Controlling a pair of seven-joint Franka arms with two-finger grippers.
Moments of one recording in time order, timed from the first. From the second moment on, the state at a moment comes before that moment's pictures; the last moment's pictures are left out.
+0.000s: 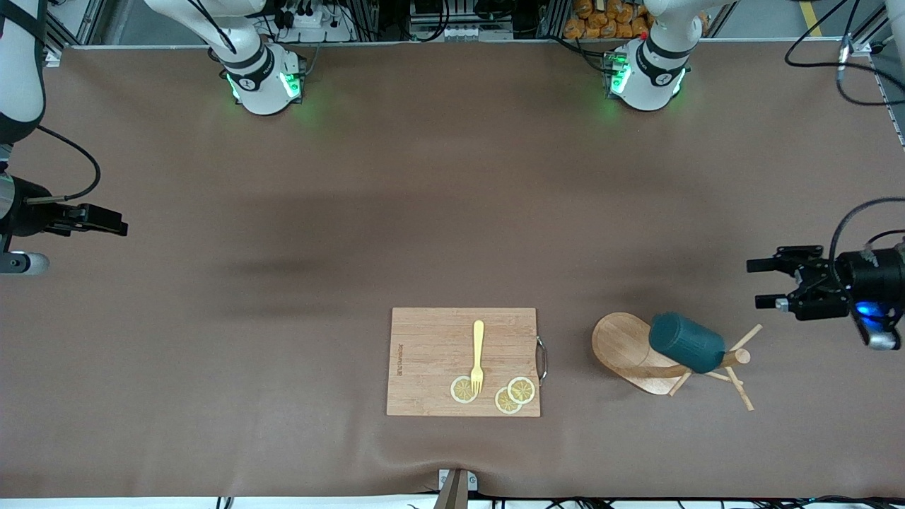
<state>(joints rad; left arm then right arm) 0.27 0.49 -0.01 -1.35 -0.89 1.46 -0.49 0.00 0.20 -0.09 -1.49 0.01 1.52 -0.08</state>
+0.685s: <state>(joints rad) 0.18 0.25 -0.20 -1.38 -0.17 1.54 -0.47 0.00 0.20 -0.09 -1.49 0.01 1.57 -0.08</state>
